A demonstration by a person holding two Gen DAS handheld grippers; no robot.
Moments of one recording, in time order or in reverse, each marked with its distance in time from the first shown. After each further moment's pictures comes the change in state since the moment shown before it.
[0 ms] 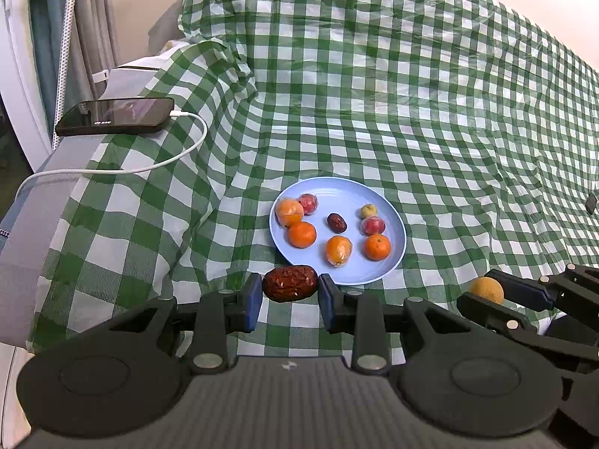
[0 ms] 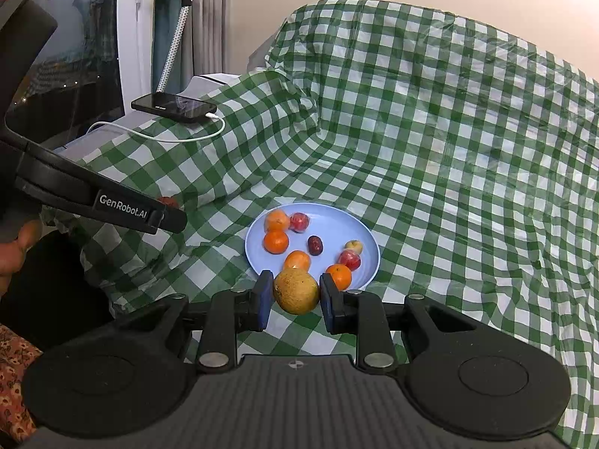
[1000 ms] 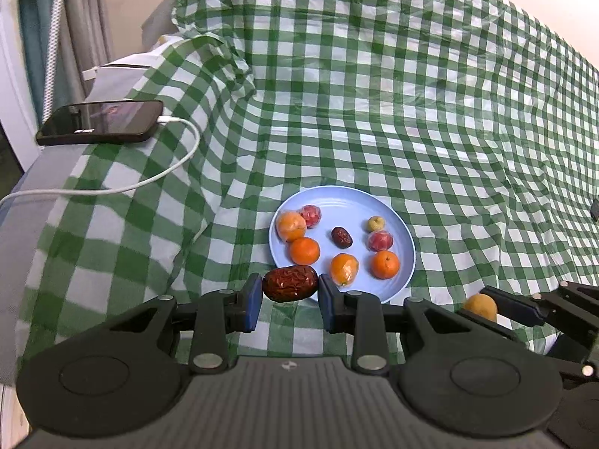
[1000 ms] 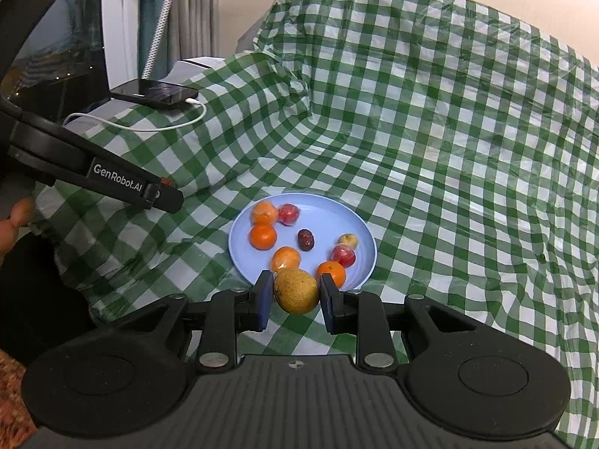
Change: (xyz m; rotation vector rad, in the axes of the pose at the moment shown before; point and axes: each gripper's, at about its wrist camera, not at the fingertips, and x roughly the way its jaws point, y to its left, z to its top) left arm 0.038 0.004 0.028 0.000 0.024 -0.014; right arm 0.040 -0.010 0.008 0.016 0.050 -0.019
